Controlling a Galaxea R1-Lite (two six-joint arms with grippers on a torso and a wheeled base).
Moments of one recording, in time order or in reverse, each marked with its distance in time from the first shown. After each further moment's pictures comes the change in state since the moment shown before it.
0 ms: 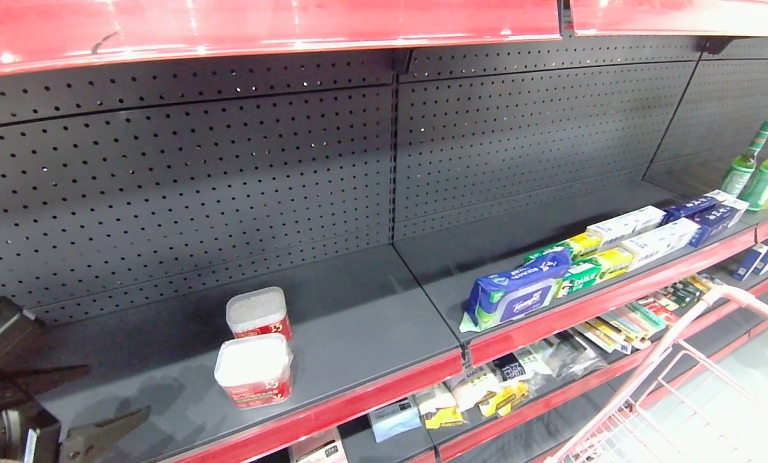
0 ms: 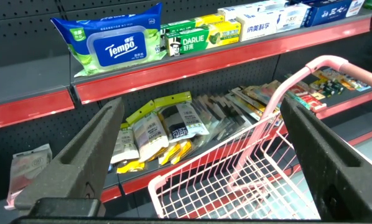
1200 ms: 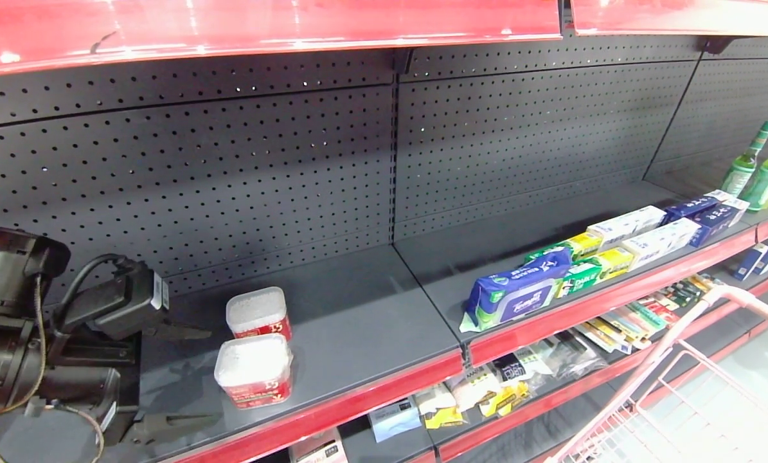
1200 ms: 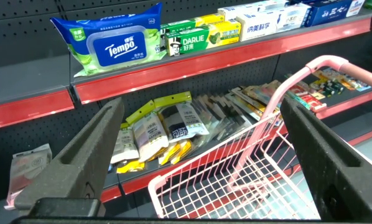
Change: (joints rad) left arm -0.265 0.304 -0.253 0.148 -0.163 0.409; right arm 0.000 0.000 0.000 0.000 0.000 0.000
